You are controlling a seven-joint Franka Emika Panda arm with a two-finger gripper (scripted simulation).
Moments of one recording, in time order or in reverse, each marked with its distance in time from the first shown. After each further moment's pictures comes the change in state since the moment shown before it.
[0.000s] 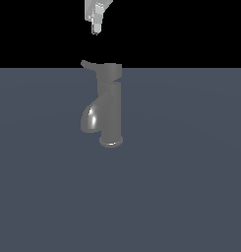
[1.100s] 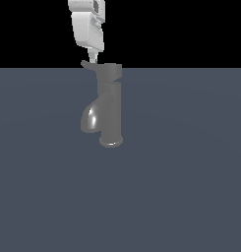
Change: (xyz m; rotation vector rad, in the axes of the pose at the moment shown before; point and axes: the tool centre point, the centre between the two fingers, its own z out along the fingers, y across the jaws) arm 0.016 -0.090 0.072 0.039 0.125 0.492
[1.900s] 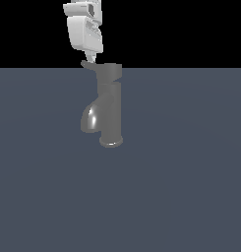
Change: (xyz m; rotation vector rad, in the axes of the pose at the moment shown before) arm -0.007 0.001 0.007 0.011 0.015 0.047
